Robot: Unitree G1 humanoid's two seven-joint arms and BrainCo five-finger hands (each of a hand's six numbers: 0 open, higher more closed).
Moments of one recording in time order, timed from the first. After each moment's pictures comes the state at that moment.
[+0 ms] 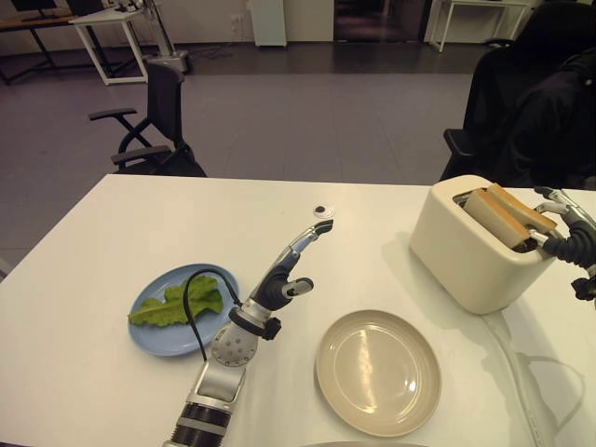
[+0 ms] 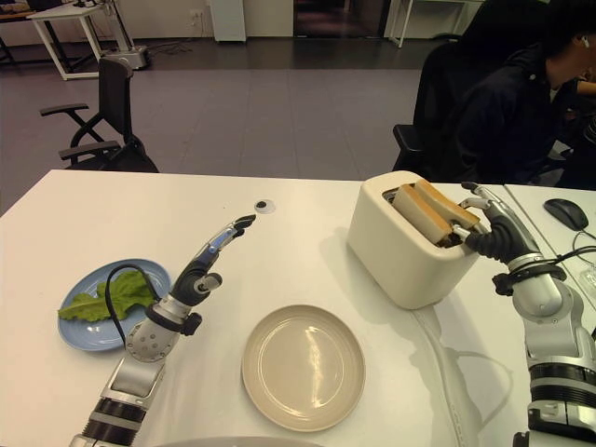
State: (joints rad) left arm -0.02 0.21 -0.17 -0.02 0.15 -0.56 -0.20; right arm -0.19 -0.81 -0.25 0.42 -0.22 -0.43 0.16
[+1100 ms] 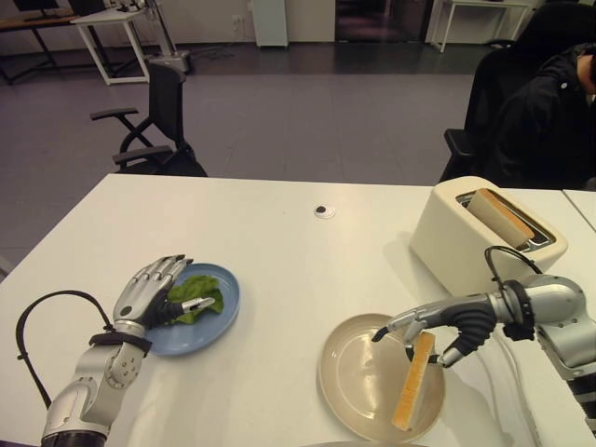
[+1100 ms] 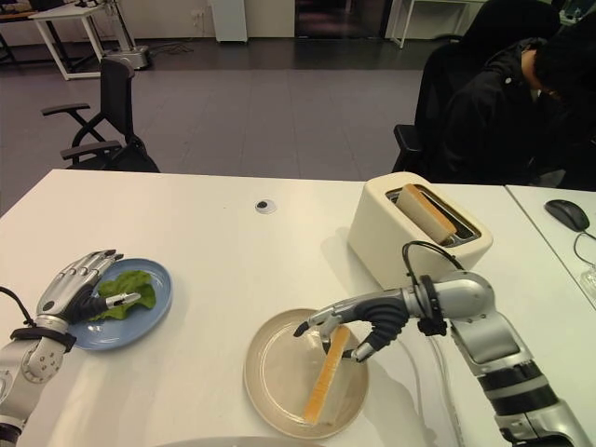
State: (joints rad) left arm 0.16 0.70 0.17 0.18 0.78 -0.29 0.13; right arm -0.20 -0.79 0.22 -0.09 0.19 -0.40 1.31
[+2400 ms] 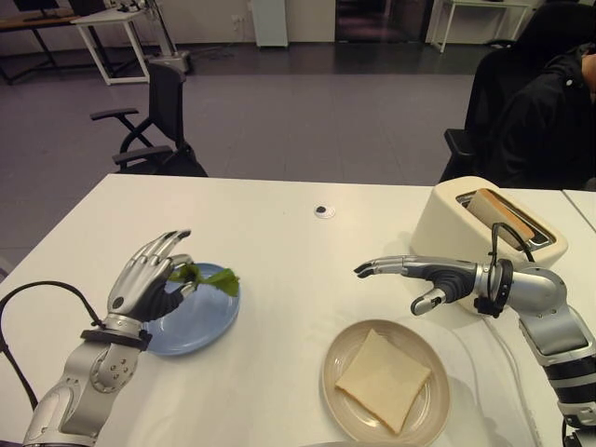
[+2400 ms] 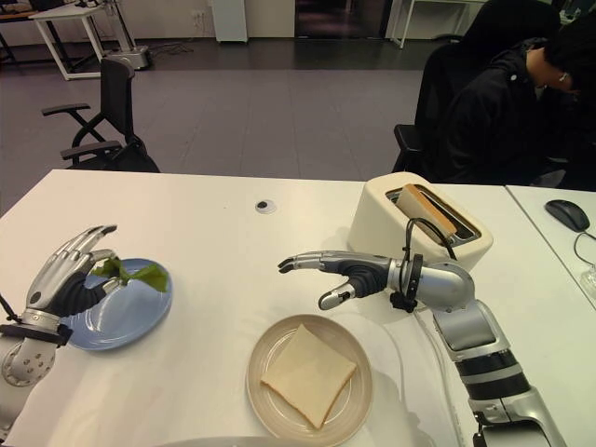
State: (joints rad) left arm 0.24 0.72 0.17 -0.19 0.50 -0.39 0.15; right arm -0.25 -0.69 0.13 -0.09 0.04 -0.42 0.91
